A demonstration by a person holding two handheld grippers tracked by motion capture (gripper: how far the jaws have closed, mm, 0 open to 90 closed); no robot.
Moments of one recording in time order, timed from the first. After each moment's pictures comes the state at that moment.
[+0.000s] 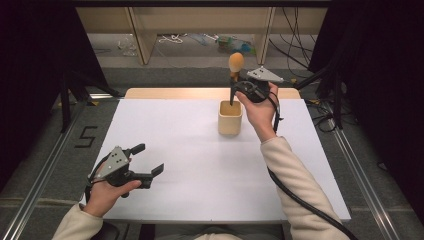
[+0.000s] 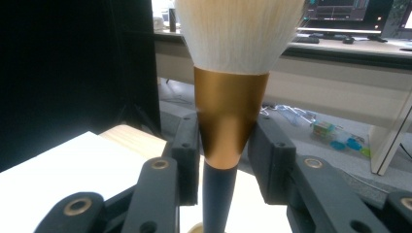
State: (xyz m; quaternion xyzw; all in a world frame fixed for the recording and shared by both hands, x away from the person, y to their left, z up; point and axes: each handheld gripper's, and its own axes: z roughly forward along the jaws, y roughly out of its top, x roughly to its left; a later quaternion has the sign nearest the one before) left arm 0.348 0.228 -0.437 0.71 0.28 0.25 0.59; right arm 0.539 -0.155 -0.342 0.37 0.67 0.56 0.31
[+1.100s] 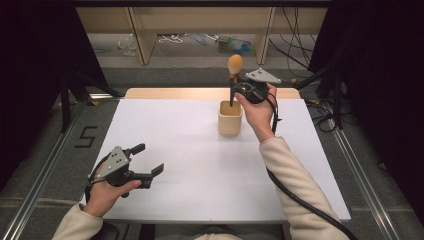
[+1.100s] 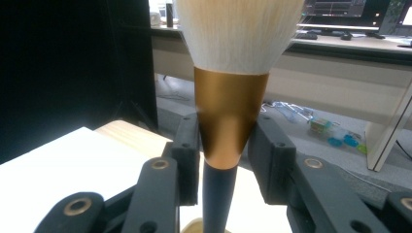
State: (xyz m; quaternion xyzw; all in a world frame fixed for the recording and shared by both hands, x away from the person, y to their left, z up) left arm 0.348 0.228 -0.437 0.71 0.28 0.25 0.59; right arm 0.542 -0.153 -0.349 0.37 0.68 0.55 0.31
